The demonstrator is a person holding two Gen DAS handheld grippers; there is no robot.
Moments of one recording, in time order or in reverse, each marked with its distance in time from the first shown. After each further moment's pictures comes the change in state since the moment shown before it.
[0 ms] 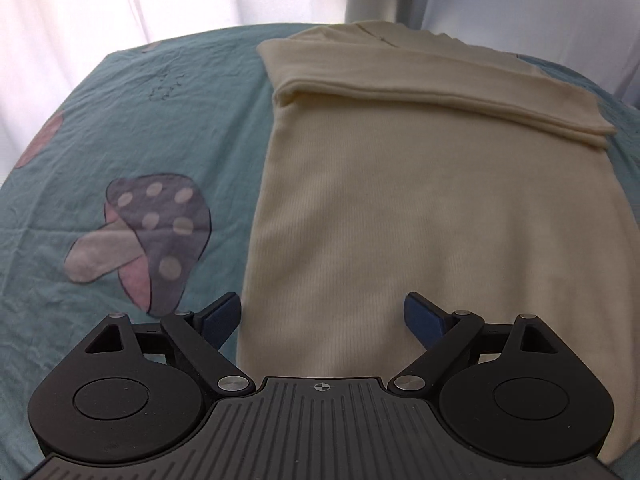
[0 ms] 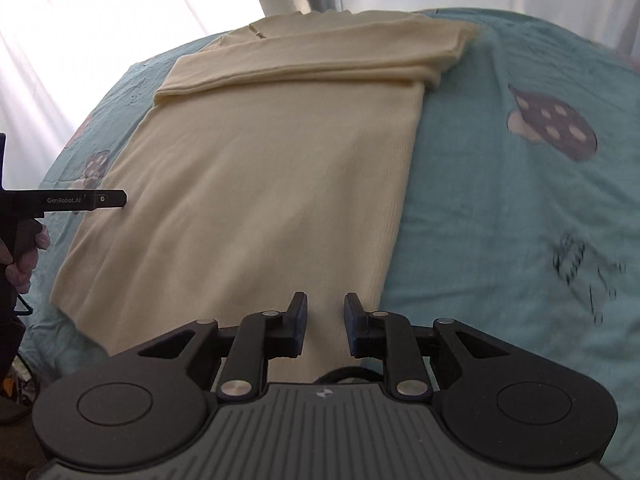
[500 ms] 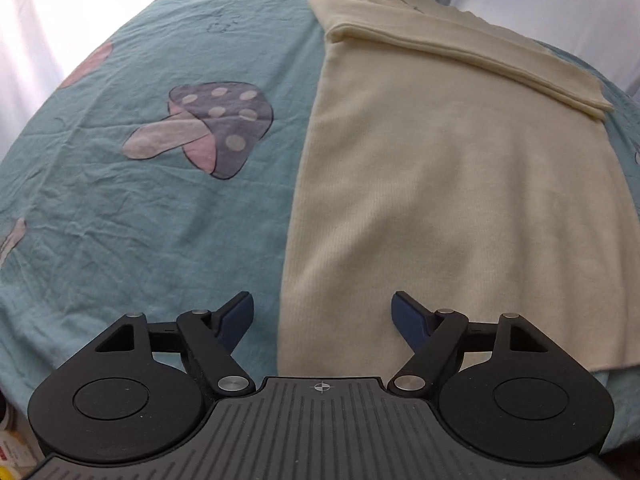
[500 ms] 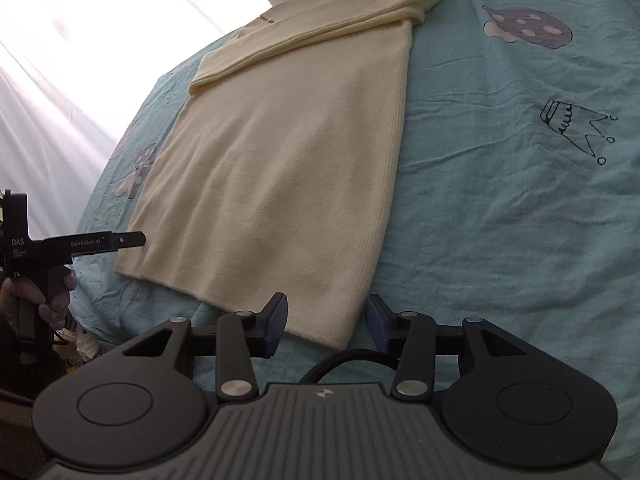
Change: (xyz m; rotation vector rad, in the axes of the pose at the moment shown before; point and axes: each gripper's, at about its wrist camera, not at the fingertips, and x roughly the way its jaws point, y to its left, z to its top) left arm -0.040 0.018 -0.063 -0.105 0.070 0.023; right arm -0.033 -0.020 -0.059 0.145 0.023 0.180
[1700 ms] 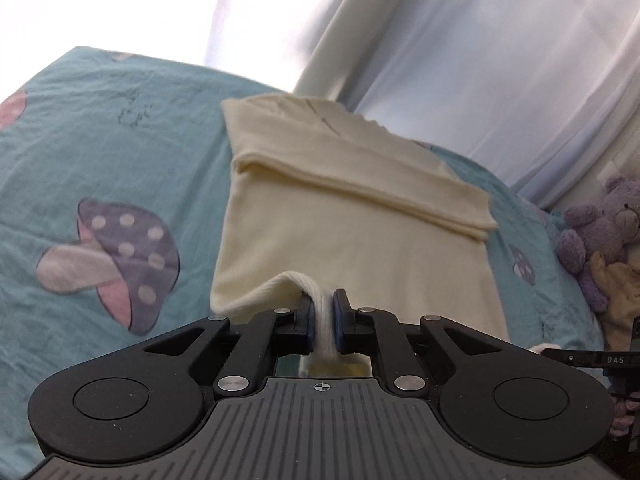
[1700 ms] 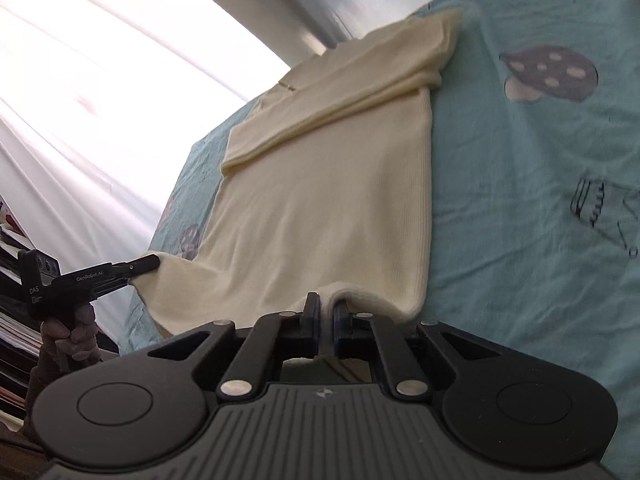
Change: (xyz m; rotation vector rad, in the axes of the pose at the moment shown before) left arm -0.032 0.026 0.096 -0.051 -0.193 -0.408; right arm -0.011 -0.013 0.069 0.088 -0.122 0.169
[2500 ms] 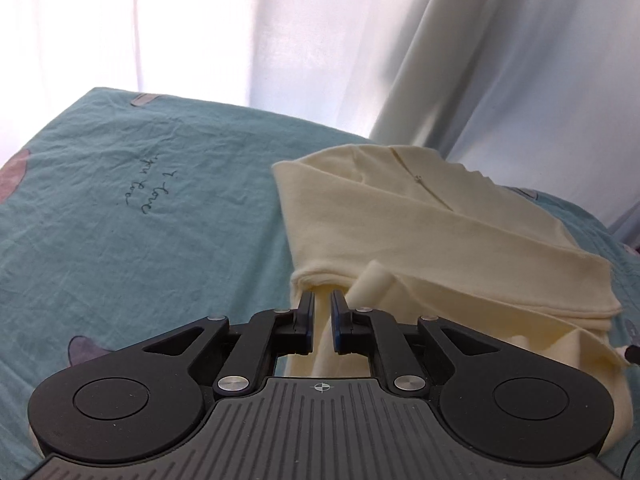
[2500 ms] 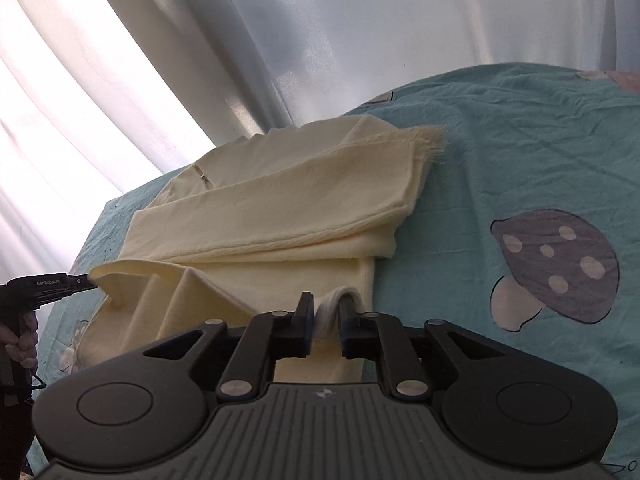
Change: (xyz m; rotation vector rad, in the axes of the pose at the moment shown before) left arm 0.116 0.034 0.085 0.025 -0.066 0.213; right arm 0.073 -0.017 0.111 -0.105 -0.188 -0.251
